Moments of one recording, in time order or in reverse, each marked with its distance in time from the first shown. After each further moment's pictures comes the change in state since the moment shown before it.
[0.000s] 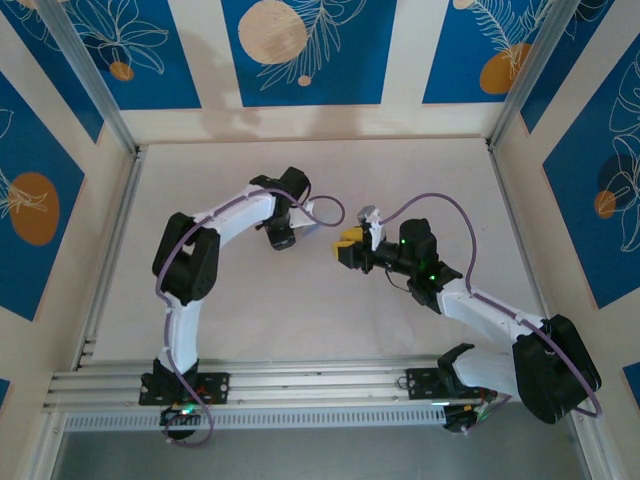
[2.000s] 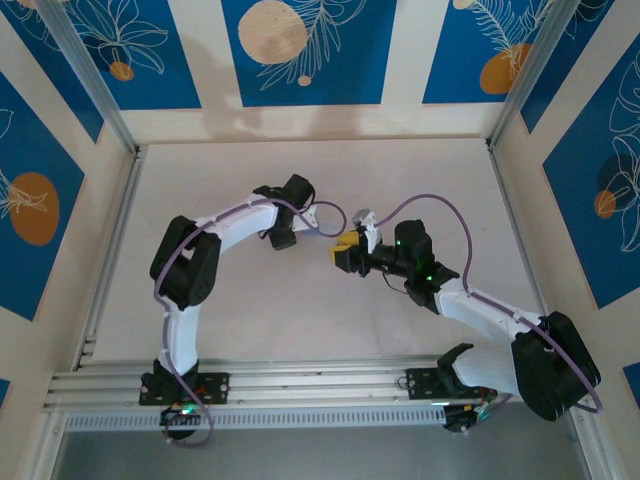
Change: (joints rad) left arm -0.016 -0.058 -0.132 0.172 -0.099 -0.022; right arm 0.029 0.014 0.003 -0.023 0.000 -0.001
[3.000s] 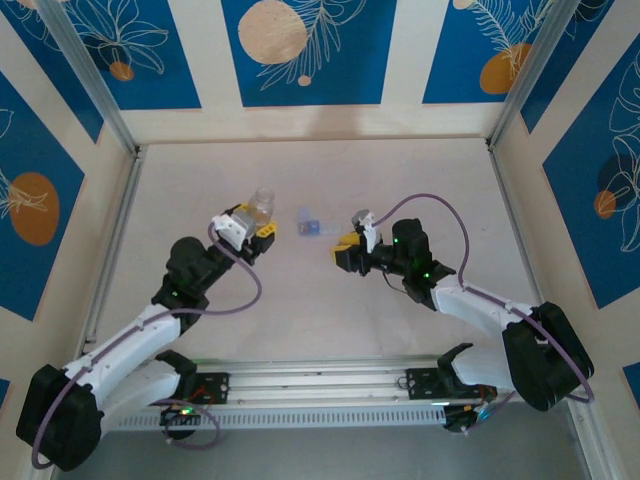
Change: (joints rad) left arm 0.093 -1.071 -1.025 1.289 0.488 -0.467; right arm -0.027 0.058 0.000 0.001 0.008 -0.030
